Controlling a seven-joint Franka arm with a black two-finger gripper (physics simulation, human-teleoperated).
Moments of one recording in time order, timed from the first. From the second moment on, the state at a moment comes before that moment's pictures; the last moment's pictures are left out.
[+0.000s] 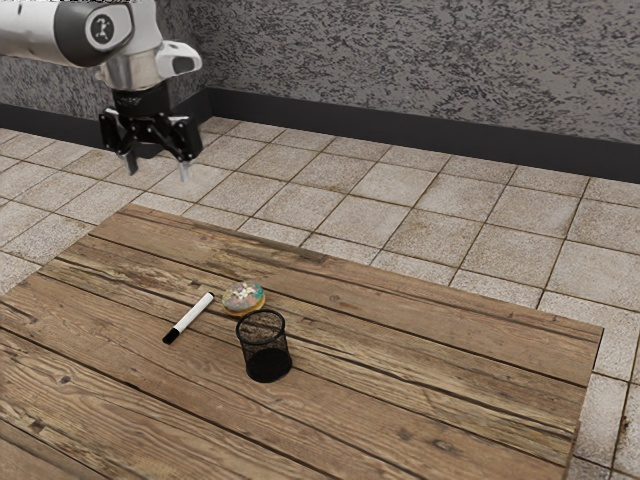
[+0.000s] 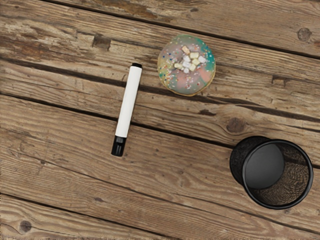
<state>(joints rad) 0.04 -0.02 0.01 -1.64 0.07 1.61 -0.18</state>
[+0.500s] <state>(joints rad) 0.10 0.13 0.02 -1.86 0.07 1.76 -0.16</state>
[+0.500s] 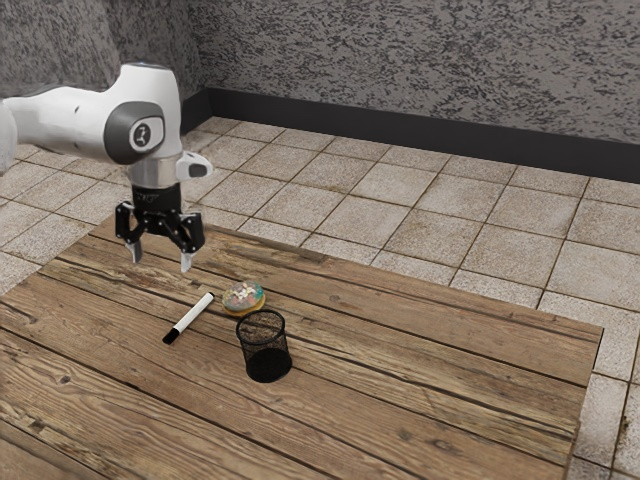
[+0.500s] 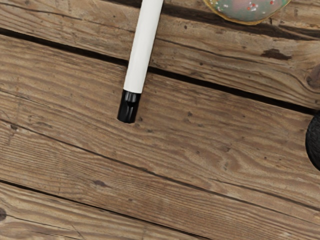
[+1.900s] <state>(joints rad) 0.19 0.56 0.03 -1.74 0.06 2.12 0.13</state>
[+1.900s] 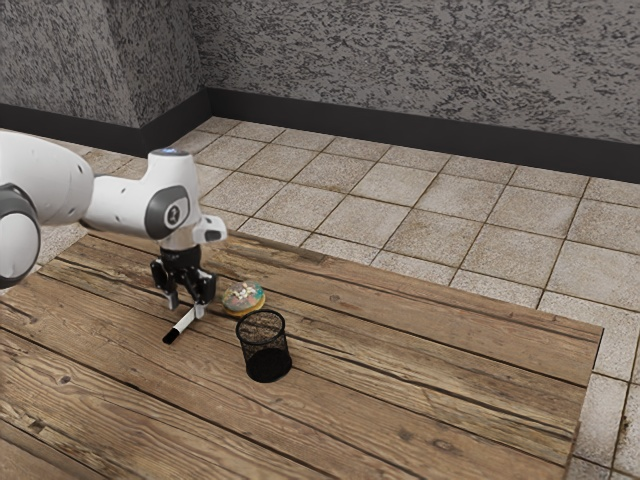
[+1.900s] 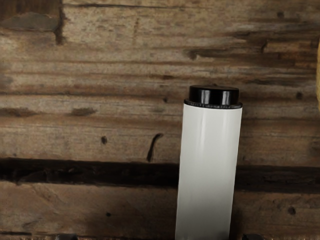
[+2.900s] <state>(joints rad) 0.17 -0.03 -0.19 -2.24 0.25 2.61 0.05</state>
